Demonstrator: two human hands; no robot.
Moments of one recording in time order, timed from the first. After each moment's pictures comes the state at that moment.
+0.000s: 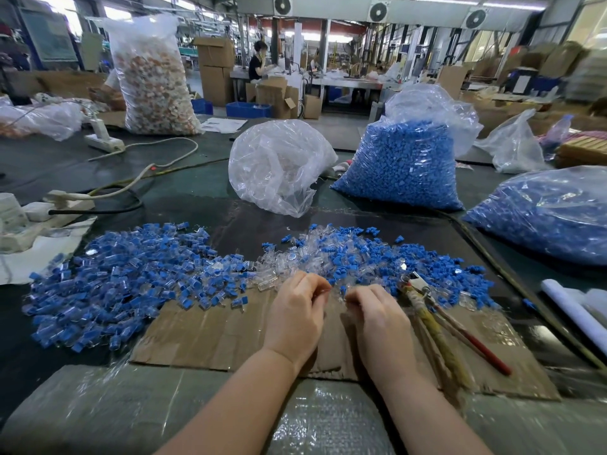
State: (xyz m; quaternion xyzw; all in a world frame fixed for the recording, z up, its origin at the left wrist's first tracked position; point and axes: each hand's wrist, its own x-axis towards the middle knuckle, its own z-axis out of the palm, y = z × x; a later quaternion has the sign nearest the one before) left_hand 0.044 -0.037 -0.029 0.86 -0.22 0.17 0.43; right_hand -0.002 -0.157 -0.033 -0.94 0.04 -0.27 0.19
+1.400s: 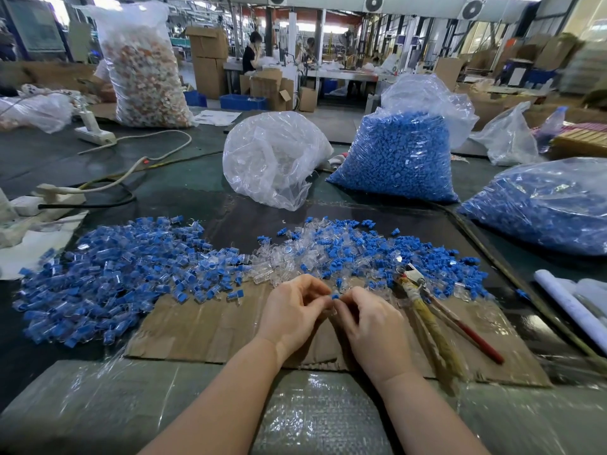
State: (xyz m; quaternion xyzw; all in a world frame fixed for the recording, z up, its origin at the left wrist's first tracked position) left_hand 0.048 -0.032 -0.030 0.81 -0.18 -0.04 0.56; right_hand -0.006 -0.157 -0.038 -0.94 0.03 -0.25 0.22
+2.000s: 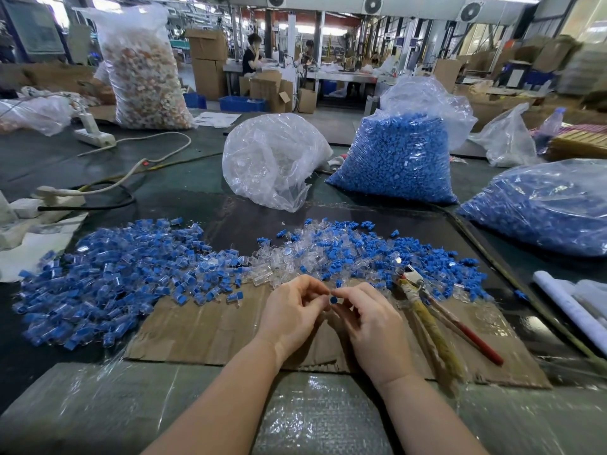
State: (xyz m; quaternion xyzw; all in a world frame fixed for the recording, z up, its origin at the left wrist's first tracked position) left_hand 0.052 -0.033 -0.035 0.79 -0.18 -0.04 0.58; right_hand -0.007 -0.158 -0.035 -0.92 -0.03 -0.29 0.28
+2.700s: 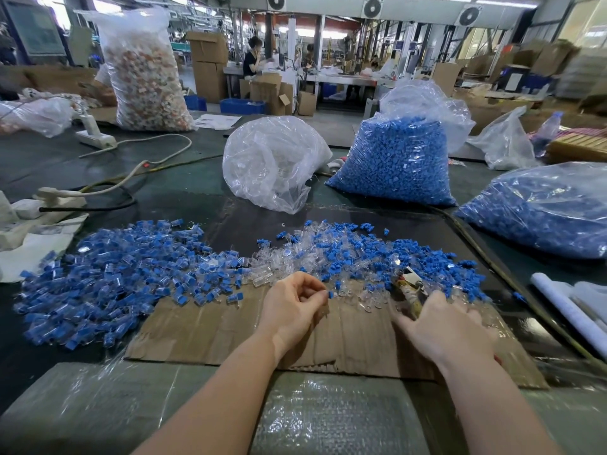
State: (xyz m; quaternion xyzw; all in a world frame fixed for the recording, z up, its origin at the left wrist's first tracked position) left_hand 0.057 -0.033 -0.035 0.76 -0.14 -0.05 0.63; right_hand -0.022 -0.211 0.005 -0.93 0.35 0.03 0.05
